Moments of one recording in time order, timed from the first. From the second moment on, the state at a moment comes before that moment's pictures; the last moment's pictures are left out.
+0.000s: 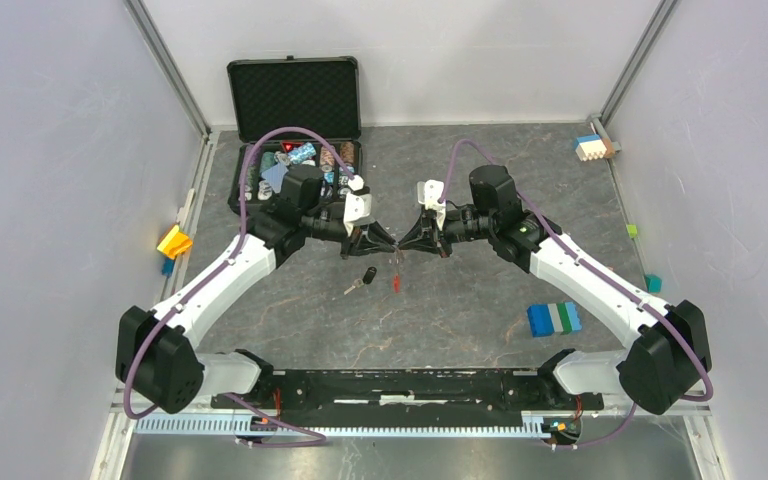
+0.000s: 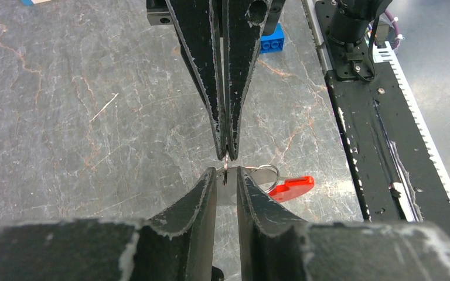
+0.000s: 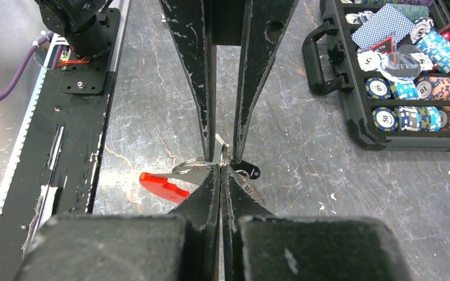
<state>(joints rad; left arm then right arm) -0.50 1.29 1.02 -0.27 1.05 0.57 0.60 1.30 1.03 -0.18 -0.89 -0.44</state>
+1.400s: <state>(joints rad) -0.51 1.21 0.93 -0.26 1.01 0.69 0.60 1.30 1.03 -0.23 -0.88 -0.50</state>
